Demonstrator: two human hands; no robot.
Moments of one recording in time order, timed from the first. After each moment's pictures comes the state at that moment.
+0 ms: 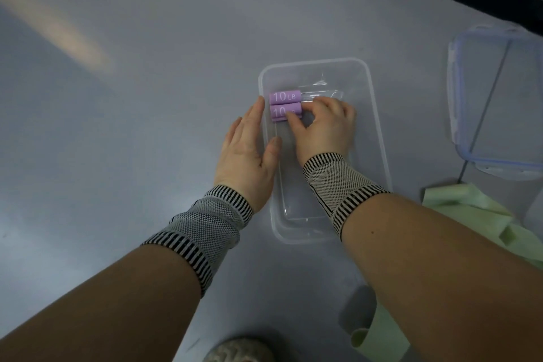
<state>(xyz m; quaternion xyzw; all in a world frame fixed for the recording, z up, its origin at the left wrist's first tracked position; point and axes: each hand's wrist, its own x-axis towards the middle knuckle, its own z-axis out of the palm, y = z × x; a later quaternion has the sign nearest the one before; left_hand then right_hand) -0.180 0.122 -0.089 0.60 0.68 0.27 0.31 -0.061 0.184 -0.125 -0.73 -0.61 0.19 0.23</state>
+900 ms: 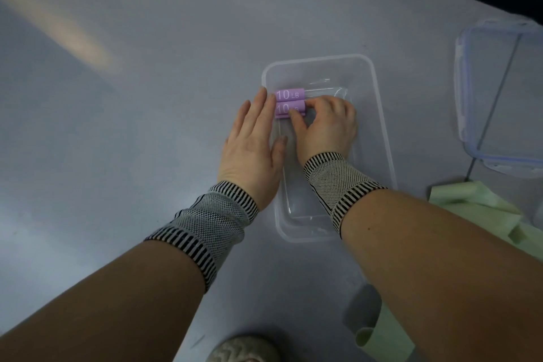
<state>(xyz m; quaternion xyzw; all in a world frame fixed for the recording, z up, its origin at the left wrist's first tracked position) -0.180 0.126 -0.090 0.68 0.67 0.21 0.23 -0.066 0.181 -0.130 -0.73 -0.60 0.17 0.27</state>
